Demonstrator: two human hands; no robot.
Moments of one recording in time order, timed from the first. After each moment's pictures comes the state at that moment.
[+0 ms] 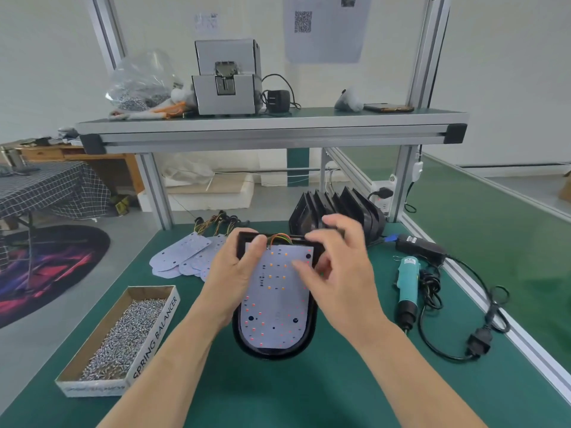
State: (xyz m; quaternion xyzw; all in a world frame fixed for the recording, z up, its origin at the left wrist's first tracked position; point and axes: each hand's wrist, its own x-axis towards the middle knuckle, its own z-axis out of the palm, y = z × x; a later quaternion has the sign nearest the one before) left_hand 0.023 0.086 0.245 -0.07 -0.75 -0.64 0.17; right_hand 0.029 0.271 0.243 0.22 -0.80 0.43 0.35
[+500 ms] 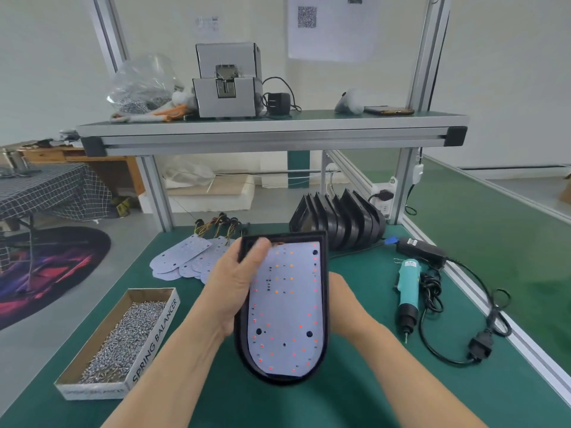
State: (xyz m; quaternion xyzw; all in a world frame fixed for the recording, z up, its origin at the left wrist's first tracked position) left_hand 0.040 0.098 0.257 -0.05 -0.65 -0.76 0.06; right_hand 0.004 0.276 0.210 0.21 -0.83 0.51 0.00
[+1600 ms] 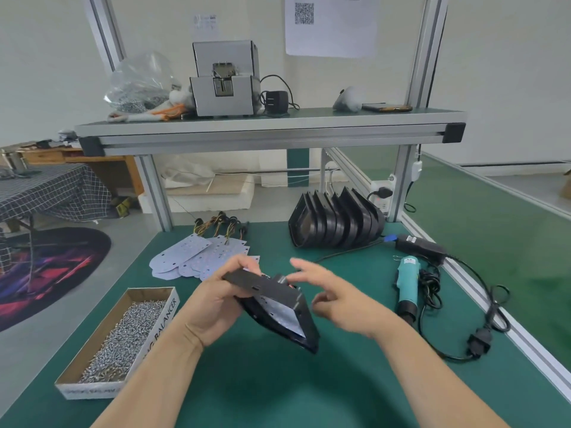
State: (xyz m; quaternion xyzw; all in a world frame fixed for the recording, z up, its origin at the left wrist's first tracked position) left_hand 0.035 0.063 0.223 -0.10 -0.57 -0.82 -0.06; right_hand 0.008 0.299 0.217 0.29 -0.82 0.48 -0.11
